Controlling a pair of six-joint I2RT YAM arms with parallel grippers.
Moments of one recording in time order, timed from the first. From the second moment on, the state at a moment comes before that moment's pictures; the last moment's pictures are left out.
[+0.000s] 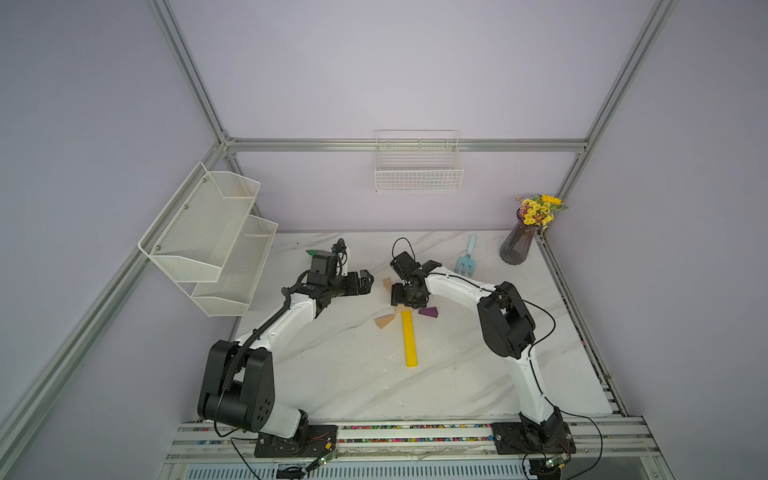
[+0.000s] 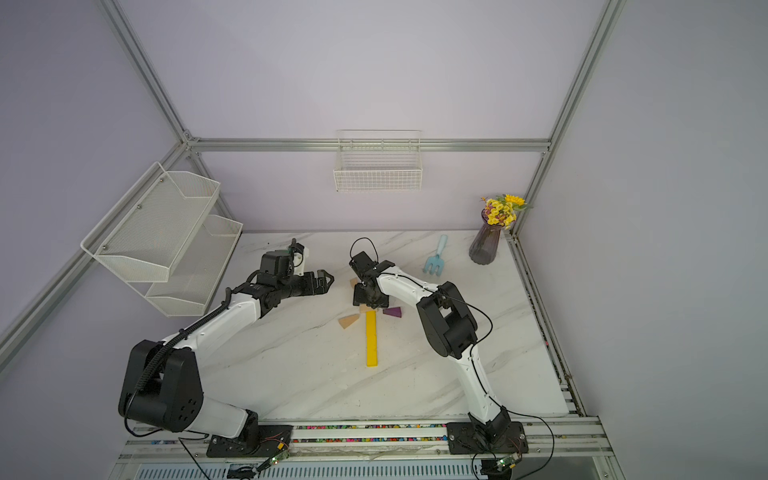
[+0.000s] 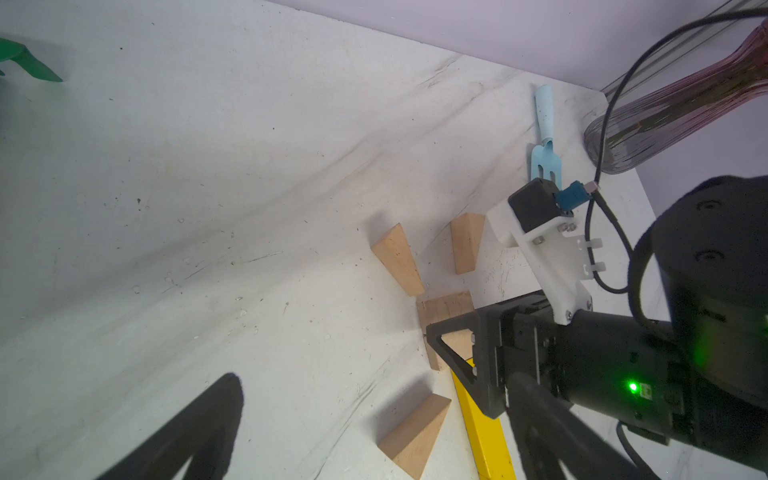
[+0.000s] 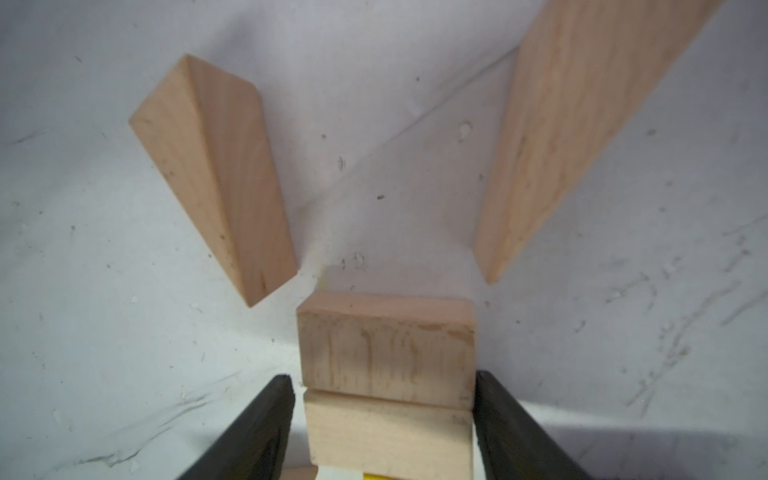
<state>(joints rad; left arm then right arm) -0.23 1.48 1.02 -0.24 0.23 -0.34 0.67 2.24 1.79 -0.76 0.01 0.69</state>
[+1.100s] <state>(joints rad) -0.16 1.16 0.75 -0.11 -0.11 -0.23 0.43 1.69 1.37 -0.48 0.21 0.40</state>
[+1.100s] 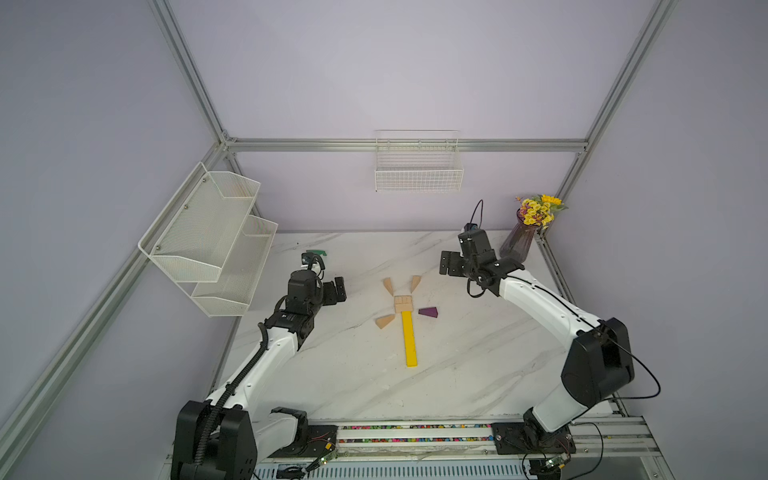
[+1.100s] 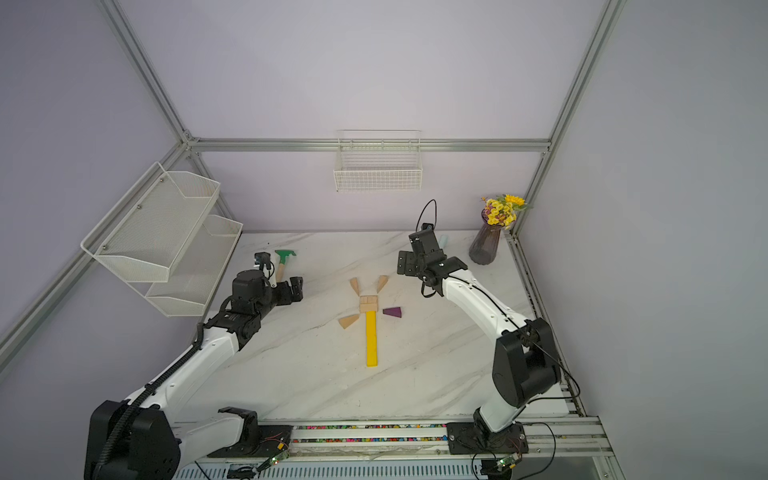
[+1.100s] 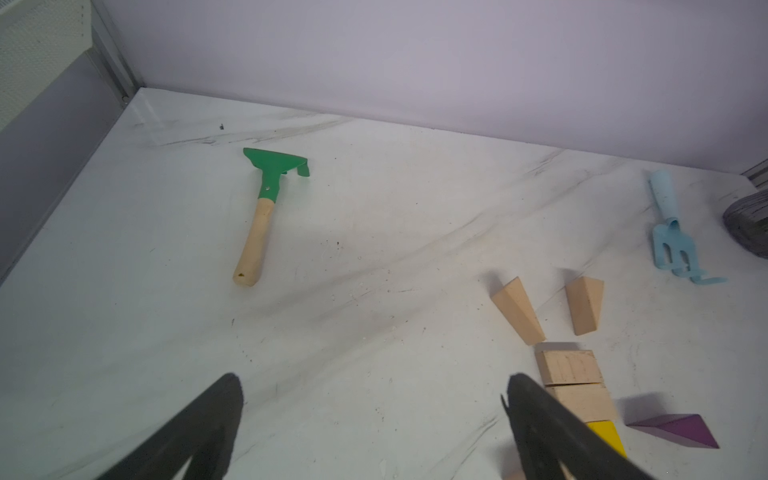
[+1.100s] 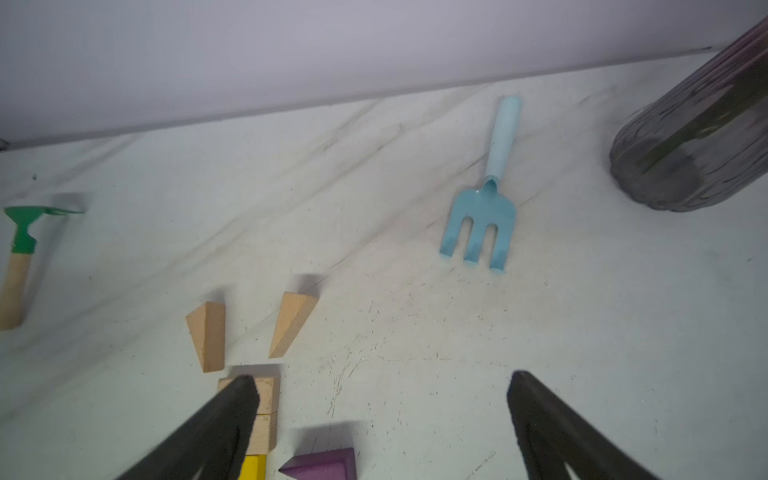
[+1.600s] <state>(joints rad) -0.13 1.09 0.59 0.02 -0.22 -0.18 0.69 2.03 1.58 -0.56 0.11 0.53</state>
